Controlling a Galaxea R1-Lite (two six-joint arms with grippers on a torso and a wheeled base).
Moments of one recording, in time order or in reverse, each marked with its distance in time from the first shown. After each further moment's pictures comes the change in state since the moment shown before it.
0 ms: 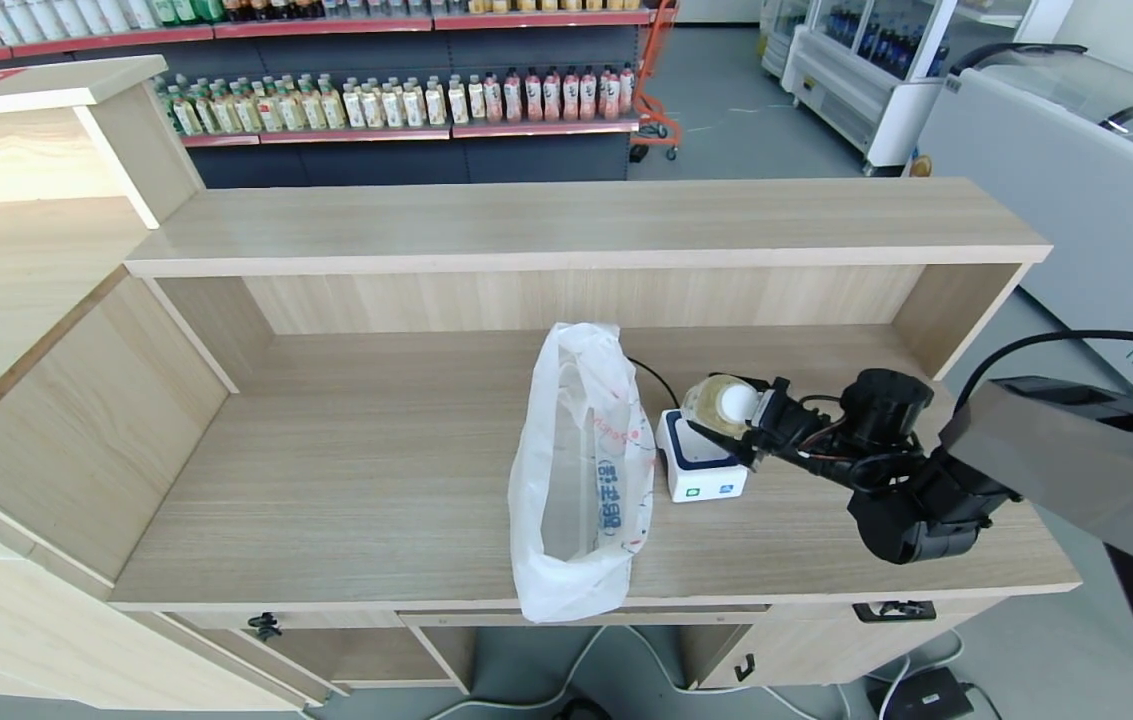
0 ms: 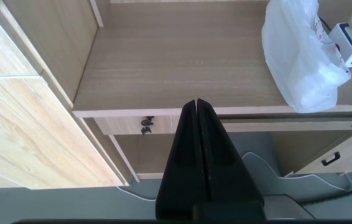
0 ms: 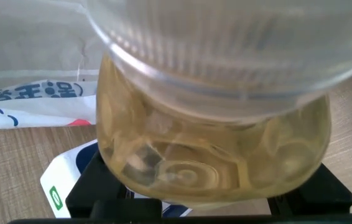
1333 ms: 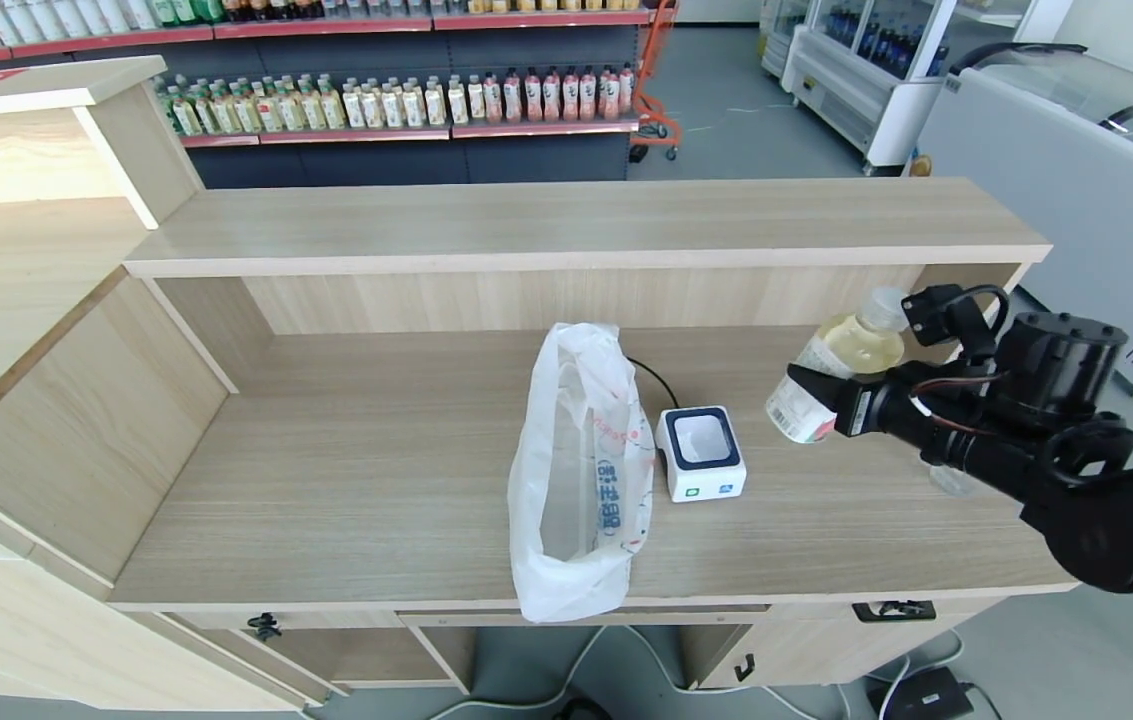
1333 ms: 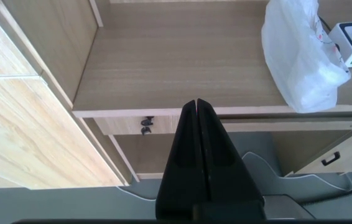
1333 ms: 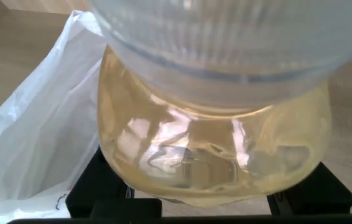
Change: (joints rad) left arm 0.000 0.000 0.000 0.000 0.000 0.000; right arm -0.005 -0.587 0.431 0.293 -0.481 0.821
